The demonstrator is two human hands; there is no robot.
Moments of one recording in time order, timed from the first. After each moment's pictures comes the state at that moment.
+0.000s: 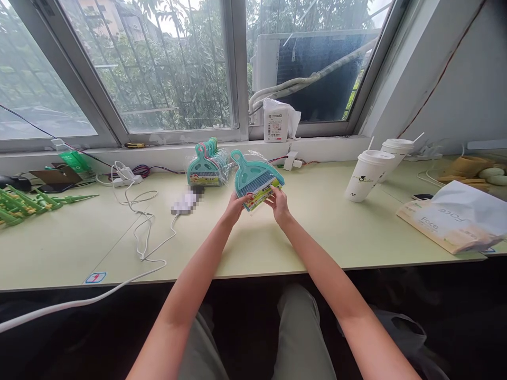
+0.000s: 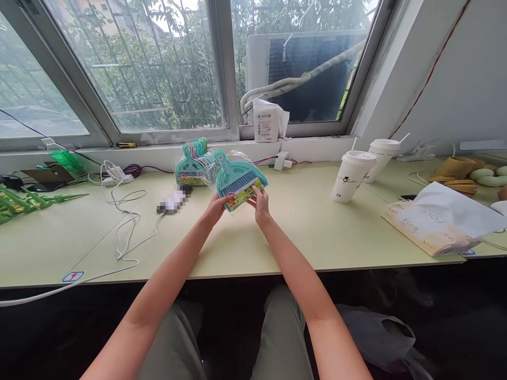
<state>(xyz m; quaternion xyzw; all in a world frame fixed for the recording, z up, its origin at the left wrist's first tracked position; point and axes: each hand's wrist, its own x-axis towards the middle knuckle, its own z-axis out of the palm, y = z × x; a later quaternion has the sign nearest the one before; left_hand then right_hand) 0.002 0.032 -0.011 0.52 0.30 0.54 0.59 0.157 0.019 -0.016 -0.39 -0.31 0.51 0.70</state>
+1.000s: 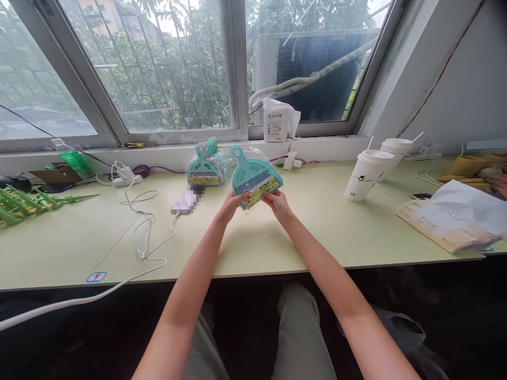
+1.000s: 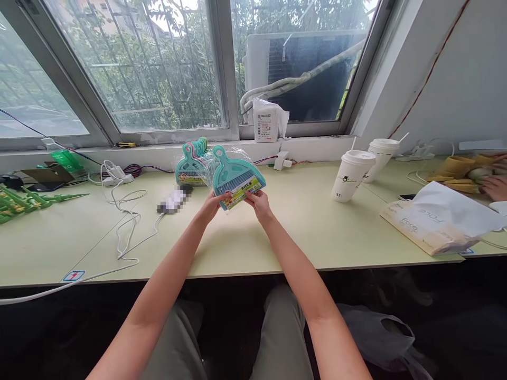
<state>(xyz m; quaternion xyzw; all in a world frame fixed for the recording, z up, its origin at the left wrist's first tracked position) -0.012 0.028 0.001 0.56 0.31 0.51 0.57 0.159 0.021 -0.015 -0.33 -0.34 0.56 0.68</state>
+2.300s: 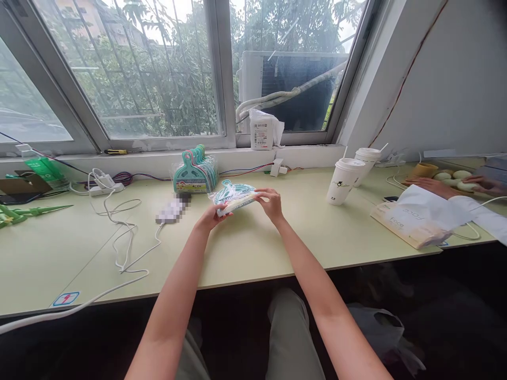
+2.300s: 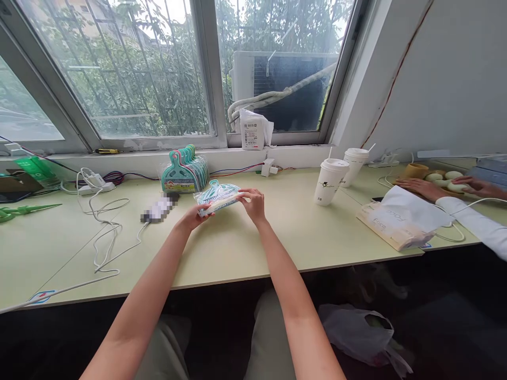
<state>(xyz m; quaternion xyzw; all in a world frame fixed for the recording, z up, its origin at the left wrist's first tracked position) -0.047 0.048 -0.012 0.44 0.43 0.42 0.66 0.187 0.016 -0.009 -0.48 -0.64 0.11 0.59</state>
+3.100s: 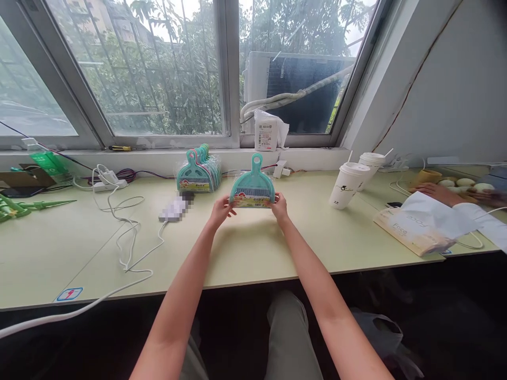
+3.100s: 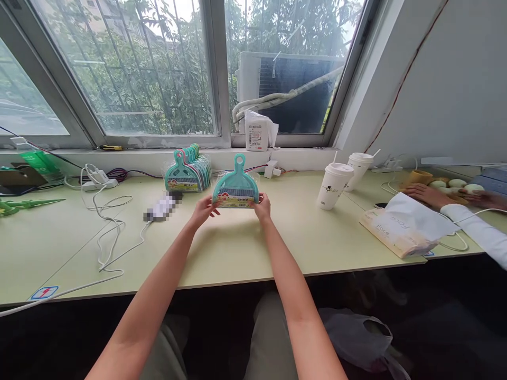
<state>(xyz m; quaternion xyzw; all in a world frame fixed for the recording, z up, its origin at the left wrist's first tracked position) -0.032 0.039 -0.004 0.65 0.40 0.46 0.45 0.206 0.048 -0.041 -0.51 -0.45 0.32 0.66</state>
